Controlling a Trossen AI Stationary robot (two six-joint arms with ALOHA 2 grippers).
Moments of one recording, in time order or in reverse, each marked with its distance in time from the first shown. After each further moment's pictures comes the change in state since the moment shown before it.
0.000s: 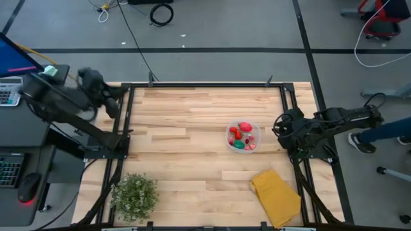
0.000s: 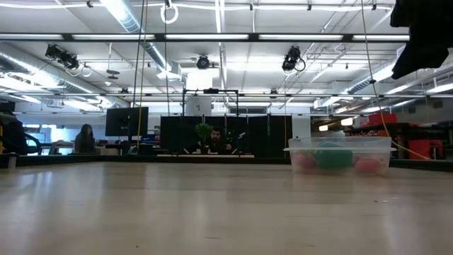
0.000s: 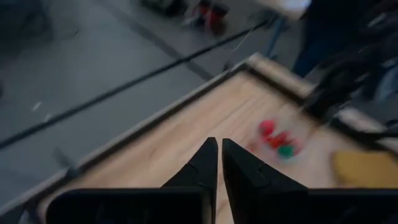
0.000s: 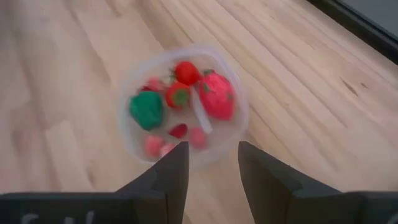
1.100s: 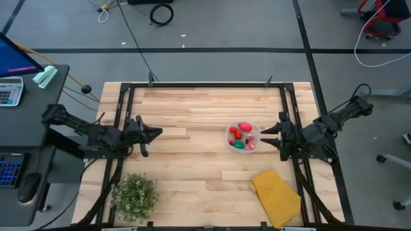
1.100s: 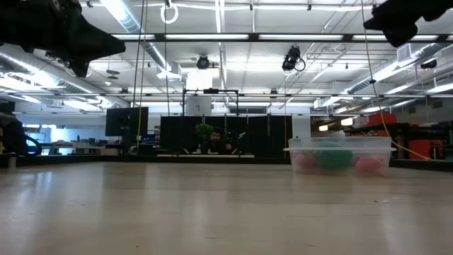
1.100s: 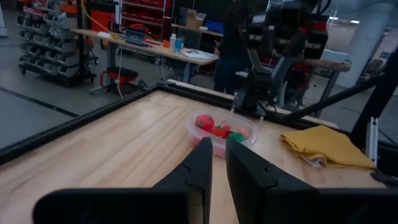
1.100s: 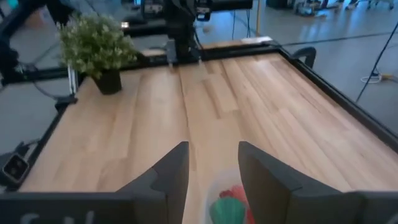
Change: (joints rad) left arm 0.000 -0.670 -1.743 1.792 0.184 0.609; right arm 0.276 -0.028 -0.139 0.655 0.143 -0.411
